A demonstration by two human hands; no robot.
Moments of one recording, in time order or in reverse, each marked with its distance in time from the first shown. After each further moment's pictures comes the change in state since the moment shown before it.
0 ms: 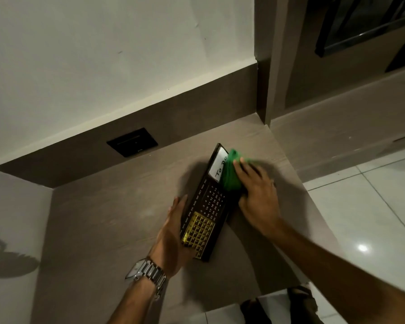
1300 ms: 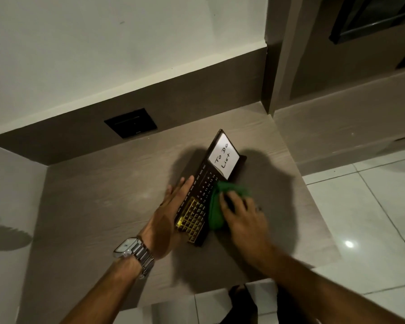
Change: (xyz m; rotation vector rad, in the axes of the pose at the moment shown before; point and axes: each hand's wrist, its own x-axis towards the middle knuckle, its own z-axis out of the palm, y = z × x) left_hand 0.004 -0.018 -0.012 0.287 -0.166 0.175; right_hand -0.079 -0.010 0.027 -0.287 -0.254 -0.209
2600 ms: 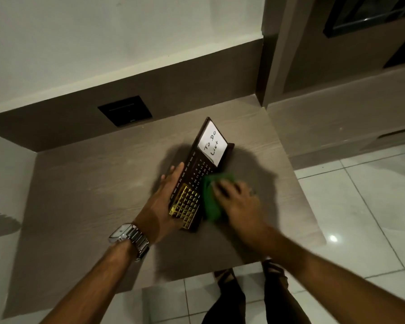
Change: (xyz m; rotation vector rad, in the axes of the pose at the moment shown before) left_hand -0.001 0.009 -0.002 -0.107 -0.014 -0.105; right_hand 0.005 0.015 -0.007 -0.042 0.011 -0.097
